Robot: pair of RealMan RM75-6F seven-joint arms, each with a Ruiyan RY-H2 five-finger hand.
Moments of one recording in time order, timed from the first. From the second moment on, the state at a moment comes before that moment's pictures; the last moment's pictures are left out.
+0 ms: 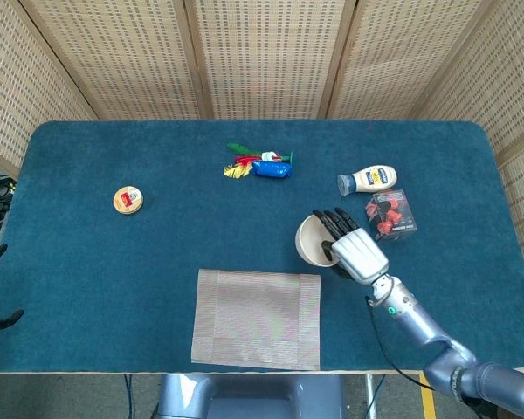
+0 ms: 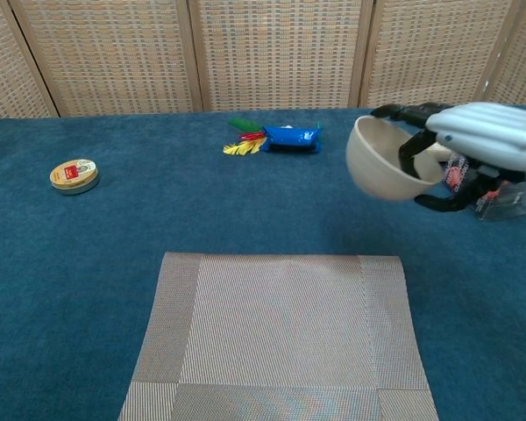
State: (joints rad) left arm -0.06 -1.00 -0.04 -1.77 1.38 1.44 0.15; right arm 0.60 -1.42 0.11 -1.33 -1.62 1.13 -0.02
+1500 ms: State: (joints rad) left arm -0.03 -0.99 -0.01 -1.78 1.45 1.48 0.14; right arm 0.30 -1.29 -0.07 -1.17 -1.56 1.19 0.12
